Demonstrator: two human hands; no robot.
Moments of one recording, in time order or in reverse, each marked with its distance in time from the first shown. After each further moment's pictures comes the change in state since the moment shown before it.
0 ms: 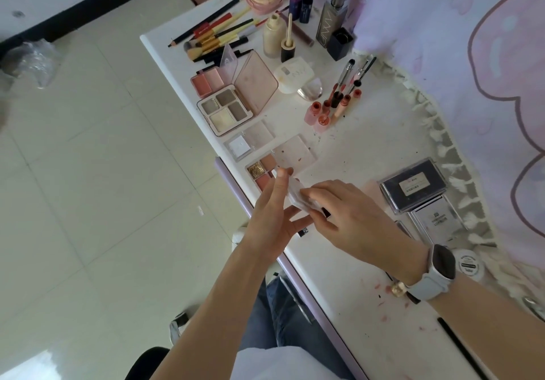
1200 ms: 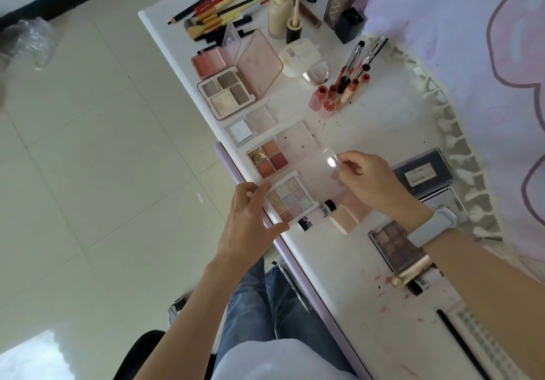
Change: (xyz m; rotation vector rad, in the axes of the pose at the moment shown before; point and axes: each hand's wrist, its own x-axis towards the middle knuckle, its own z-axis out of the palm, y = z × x) left_hand -0.019 -0.024 -0.053 1.484 0.320 0.363; right_hand 0.018 0.056 0.012 0.469 -0.069 0.612
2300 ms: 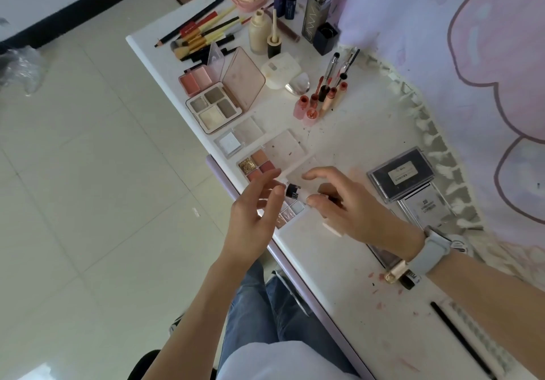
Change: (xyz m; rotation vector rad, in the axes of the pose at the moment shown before) left_hand 0.005 0.045 -0.022 -0.602 0.062 0.091; right_hand -0.041 -0.010 0.009 0.141 -0.153 -0.364
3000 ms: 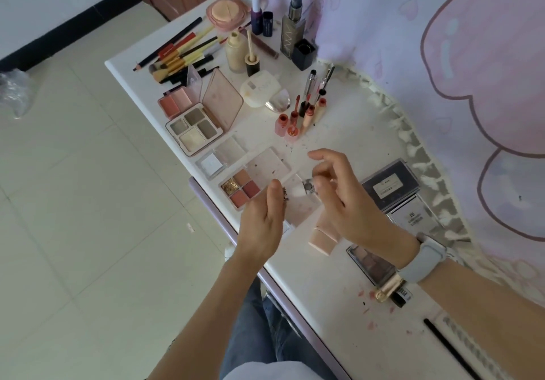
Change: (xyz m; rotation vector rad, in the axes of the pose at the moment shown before) left_hand 0.034 0.016 0.039 0.123 -0.025 -0.048; right_hand 0.011 -0.010 -0.021 0.053 0.314 -0.041
